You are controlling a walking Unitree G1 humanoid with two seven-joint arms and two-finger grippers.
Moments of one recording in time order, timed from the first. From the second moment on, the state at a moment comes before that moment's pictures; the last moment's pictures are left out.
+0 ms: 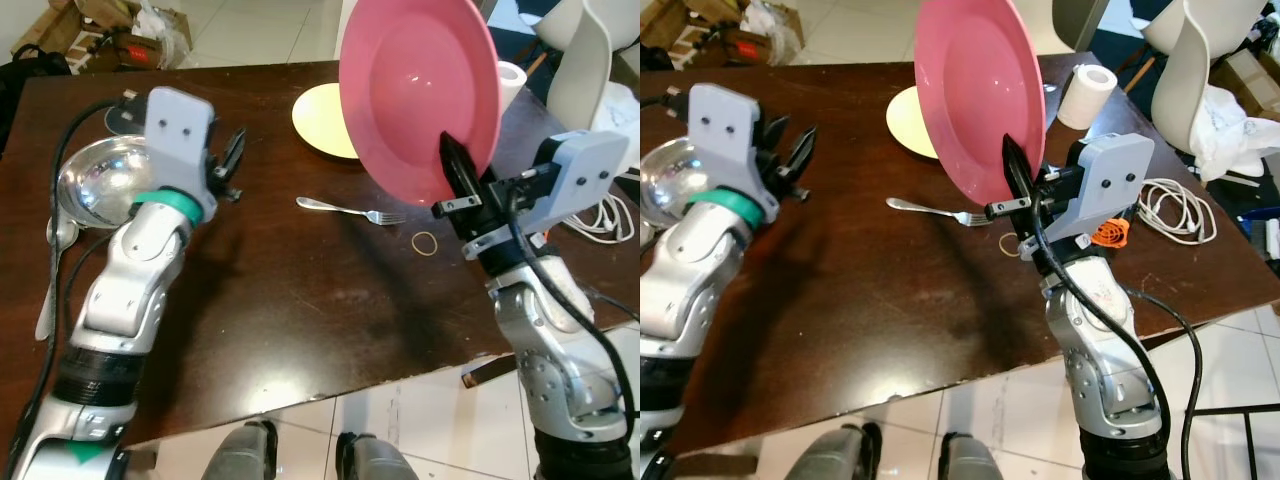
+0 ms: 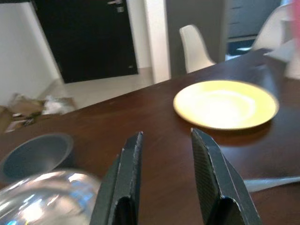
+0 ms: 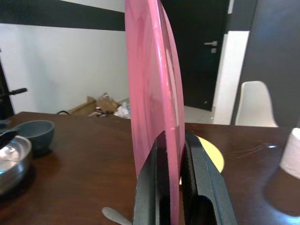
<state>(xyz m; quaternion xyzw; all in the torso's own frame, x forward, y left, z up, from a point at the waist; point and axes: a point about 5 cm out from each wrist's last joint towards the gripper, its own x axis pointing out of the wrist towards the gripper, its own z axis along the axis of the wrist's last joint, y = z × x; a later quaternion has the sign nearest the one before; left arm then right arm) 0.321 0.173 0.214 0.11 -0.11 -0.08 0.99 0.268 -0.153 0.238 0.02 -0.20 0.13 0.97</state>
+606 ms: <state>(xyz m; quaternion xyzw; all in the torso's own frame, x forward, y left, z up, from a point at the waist) 0.332 0.151 0.218 0.10 -0.15 -0.10 0.98 0.269 -0.177 0.231 0.01 -0.21 0.02 0.98</state>
